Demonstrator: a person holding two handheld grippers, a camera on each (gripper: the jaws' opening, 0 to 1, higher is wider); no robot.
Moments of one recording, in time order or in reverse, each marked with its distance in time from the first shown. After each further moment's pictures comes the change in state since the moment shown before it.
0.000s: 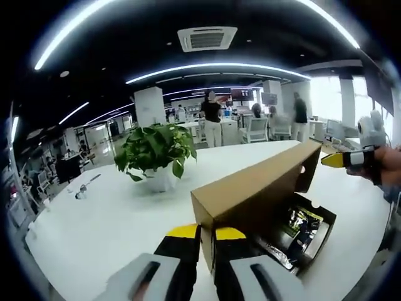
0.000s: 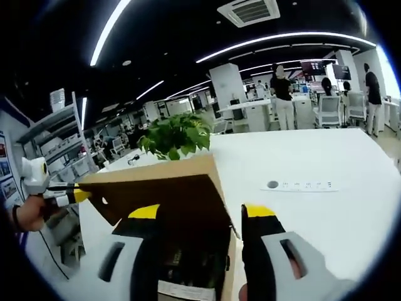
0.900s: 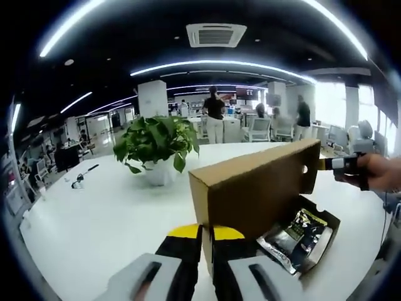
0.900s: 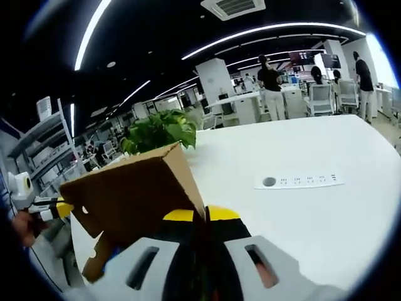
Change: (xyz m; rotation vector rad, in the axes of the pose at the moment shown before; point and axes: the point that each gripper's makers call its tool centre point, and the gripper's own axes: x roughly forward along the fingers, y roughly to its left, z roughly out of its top) left arm 0.026 0.010 -0.016 -0.063 0.034 -0.003; right arm 0.056 -0.018 -0.005 0.083 0.013 -0.033
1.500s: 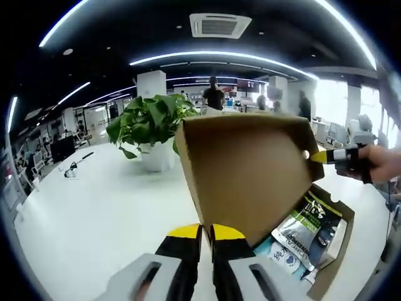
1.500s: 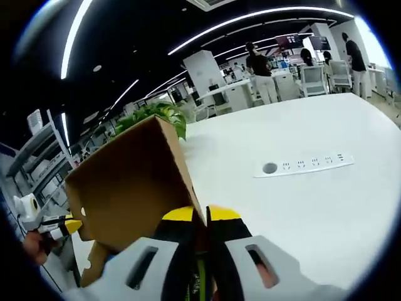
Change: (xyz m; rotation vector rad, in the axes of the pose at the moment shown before) left arm 0.044 0.013 -0.031 -0.016 0.055 -0.021; right arm 0.037 -0.014 -0.022 0.095 0.061 -0.026
